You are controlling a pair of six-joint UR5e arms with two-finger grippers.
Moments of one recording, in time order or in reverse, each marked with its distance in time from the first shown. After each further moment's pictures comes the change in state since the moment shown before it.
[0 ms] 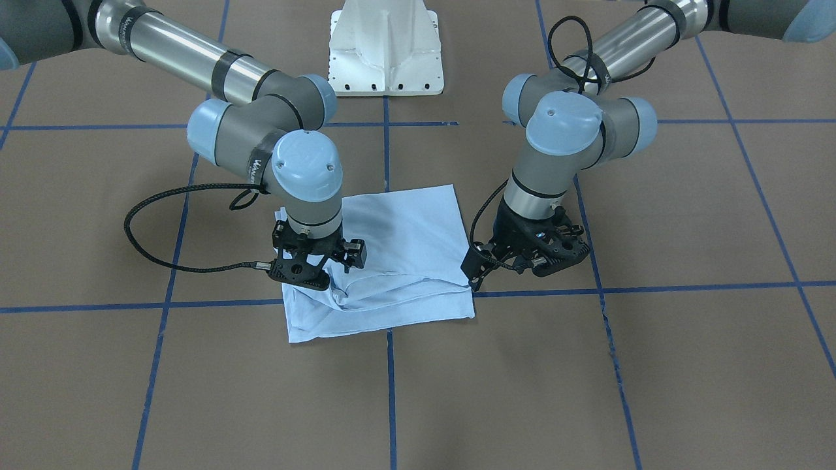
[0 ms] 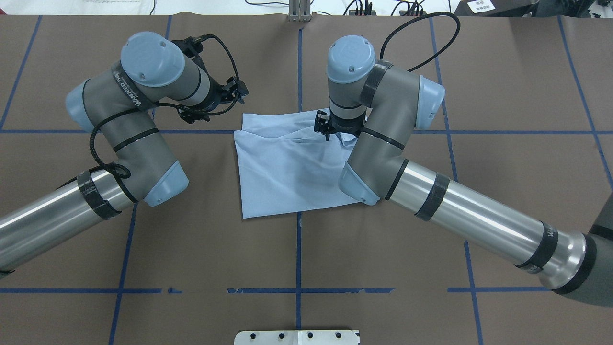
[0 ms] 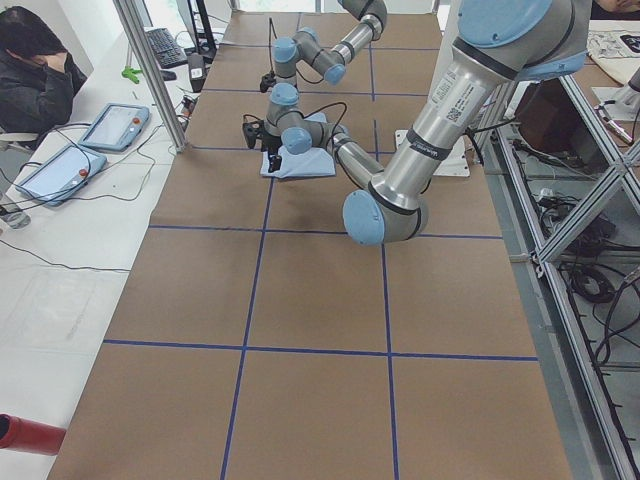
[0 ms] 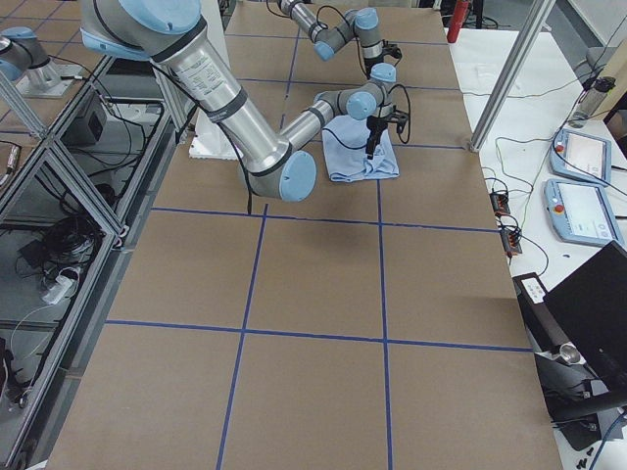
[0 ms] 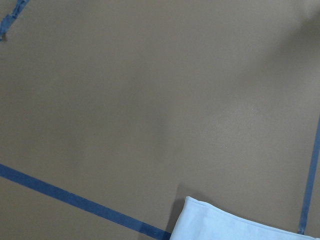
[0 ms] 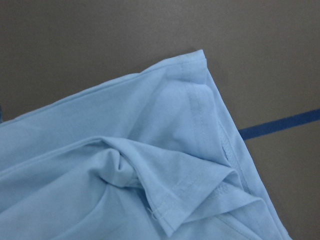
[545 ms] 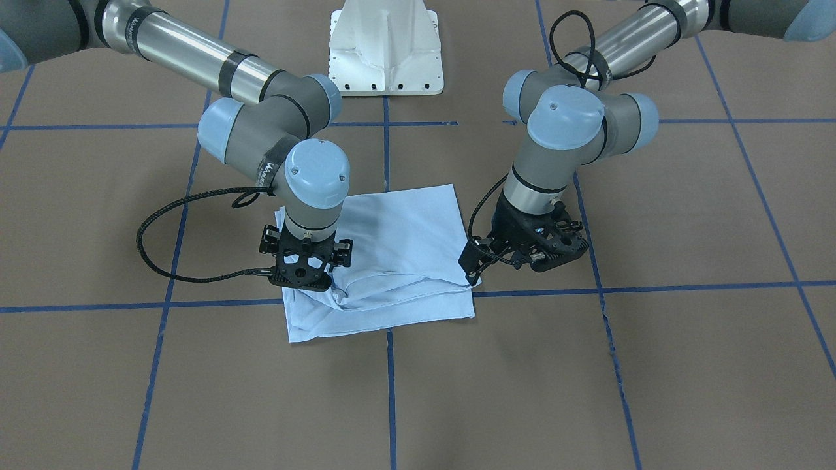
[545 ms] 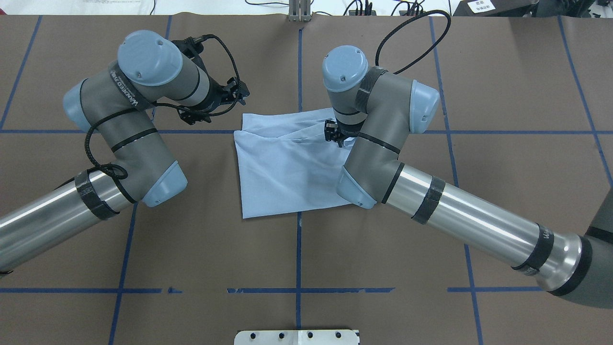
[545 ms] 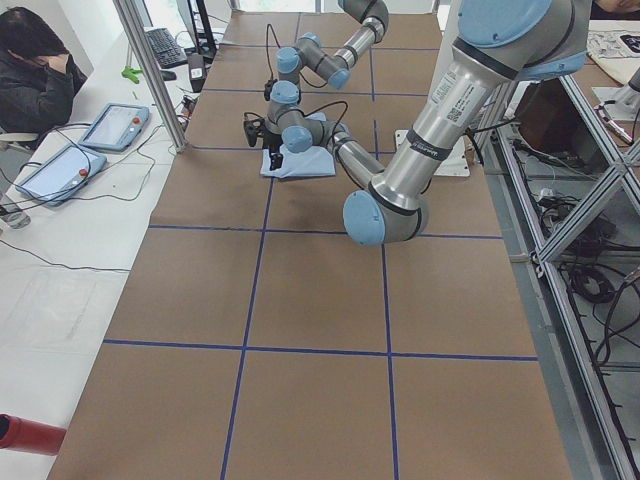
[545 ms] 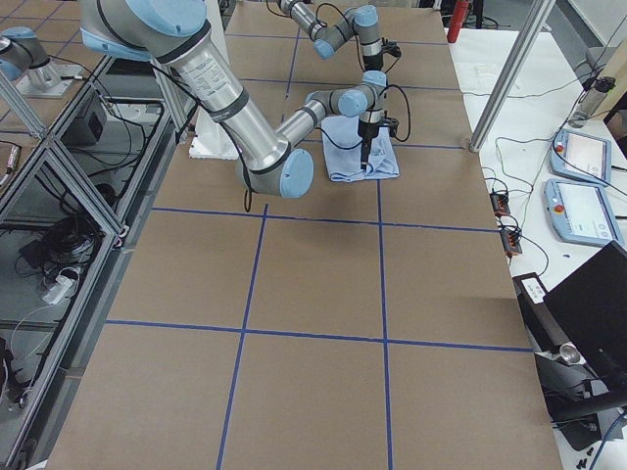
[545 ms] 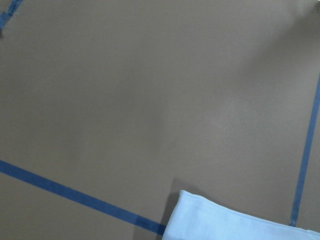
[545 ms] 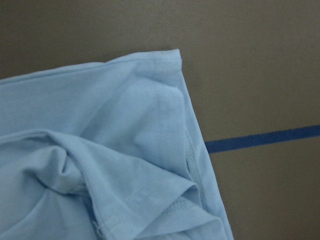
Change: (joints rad) left arm -0.001 0.005 -0.016 0.000 -0.020 0.000; right arm -0.004 0.004 -0.014 -0.108 -0.070 -0.156
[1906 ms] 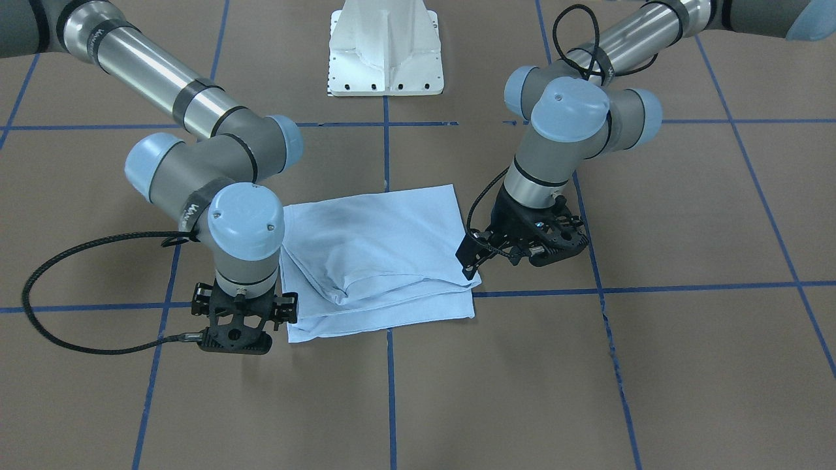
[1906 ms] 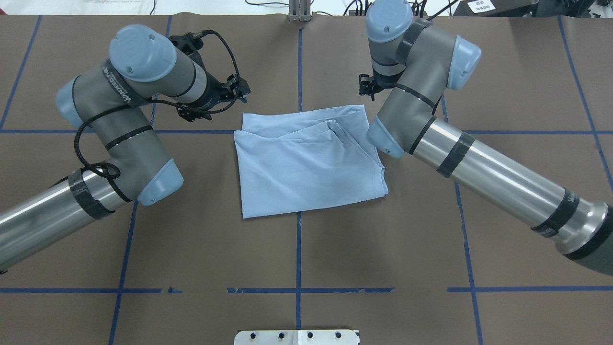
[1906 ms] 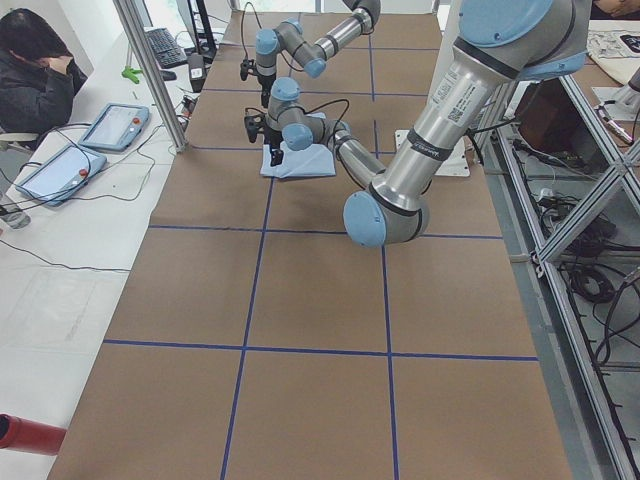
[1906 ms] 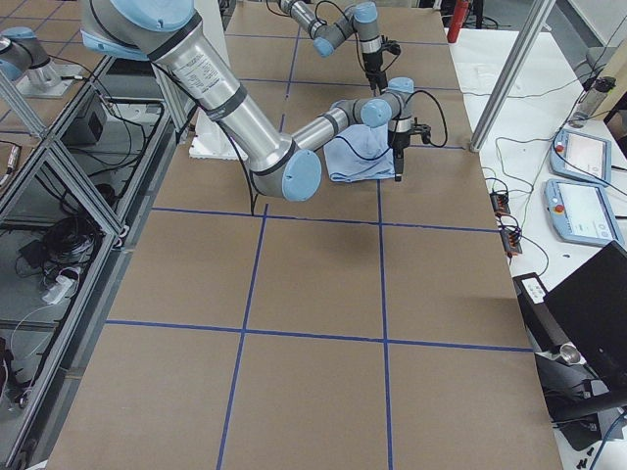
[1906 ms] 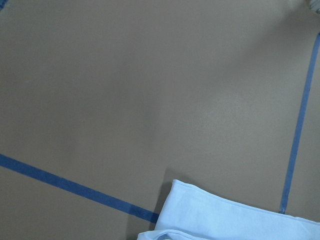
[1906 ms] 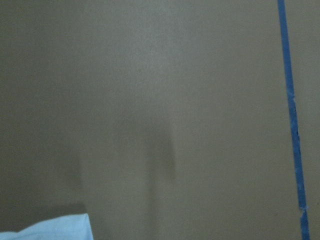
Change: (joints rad) left arm -0.023 0.030 -0.061 -0.001 -0.034 0.060; right arm 0.179 -0.007 -0.089 0.131 -0.038 -0.219
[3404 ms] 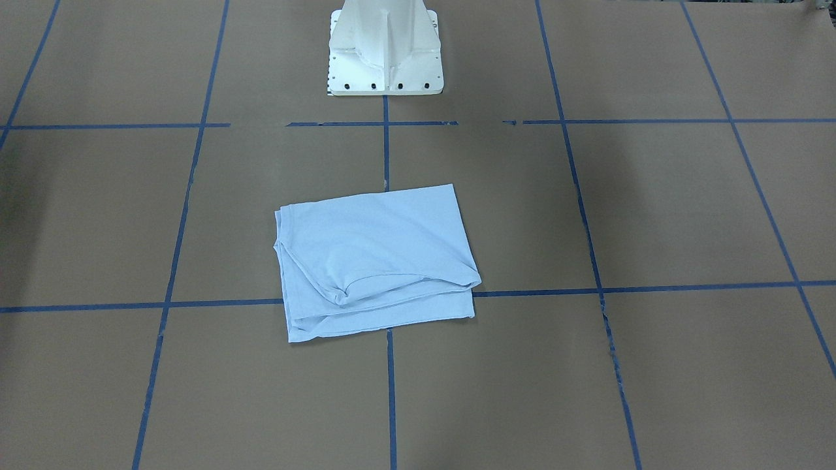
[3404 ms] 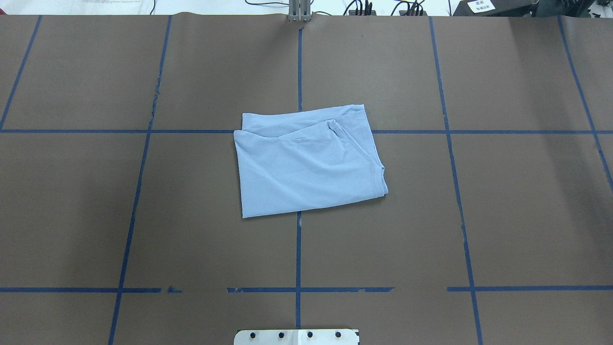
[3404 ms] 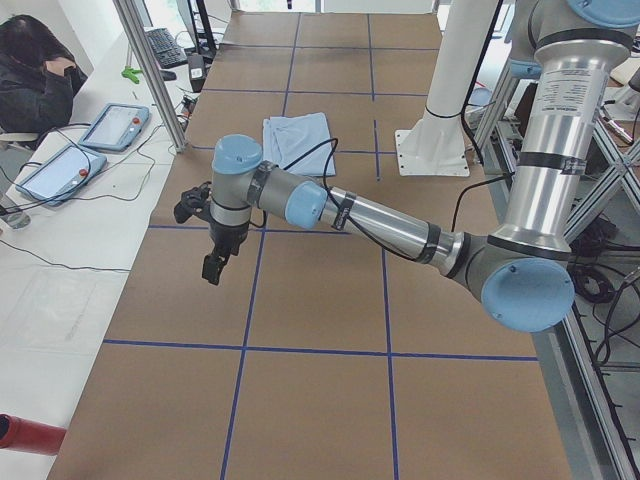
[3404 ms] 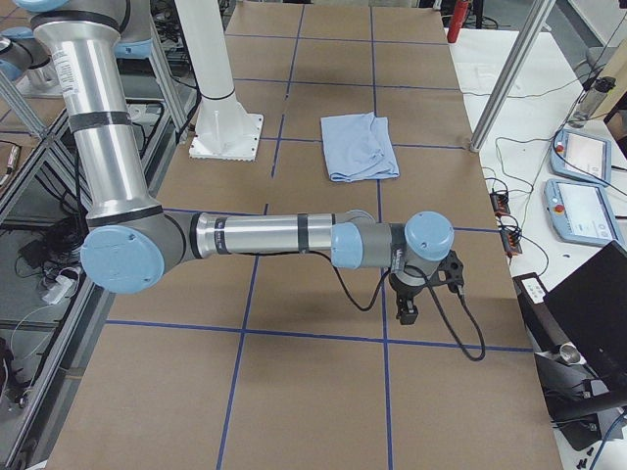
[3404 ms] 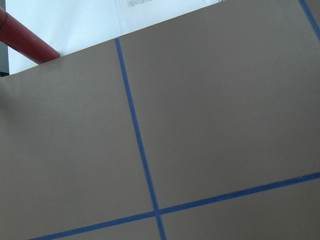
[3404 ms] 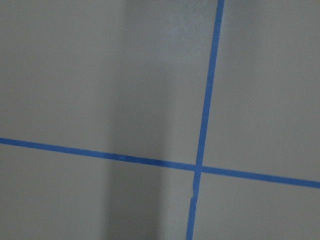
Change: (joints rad) left arm -0.784 0.498 -0.151 0.318 -0.308 1.584; right arm 0.769 -0.681 0.241 -0.016 0.617 -0.982
